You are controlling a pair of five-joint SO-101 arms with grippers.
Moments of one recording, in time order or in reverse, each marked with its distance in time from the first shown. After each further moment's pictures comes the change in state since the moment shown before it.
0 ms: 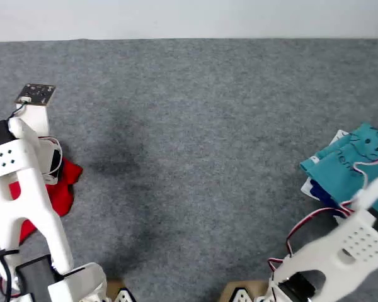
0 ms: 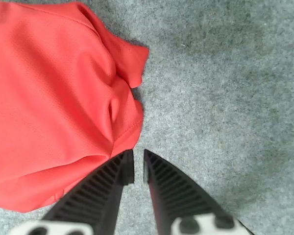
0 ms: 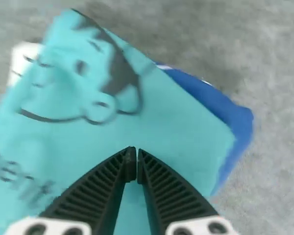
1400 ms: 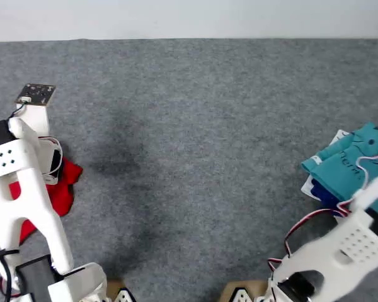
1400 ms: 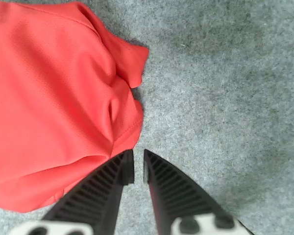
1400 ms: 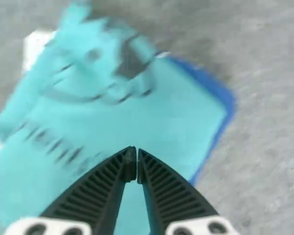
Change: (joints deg) left arm 0.5 0.0 0.0 0.0 0.2; right arm -3.6 -4.7 -10.0 19.2 0.6
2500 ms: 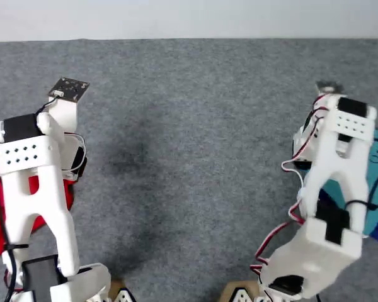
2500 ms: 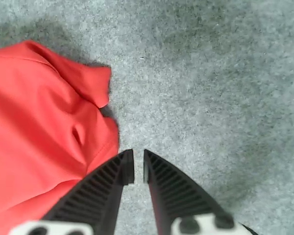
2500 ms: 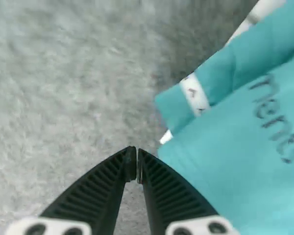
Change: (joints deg) left arm 9.1 0.0 0.0 0.0 -0.5; right arm -25.1 -17.7 36.7 -7.5 -13.1
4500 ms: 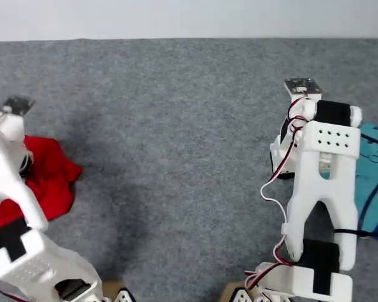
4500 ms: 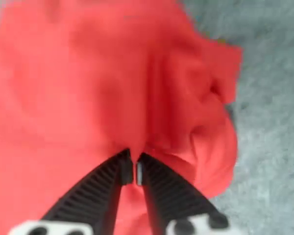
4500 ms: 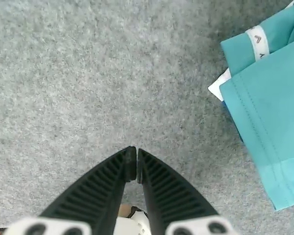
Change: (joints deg) left arm -21.4 20.7 -8.2 -15.8 -20.9; right arm -10.2 -17.9 7.8 13.7 0.0
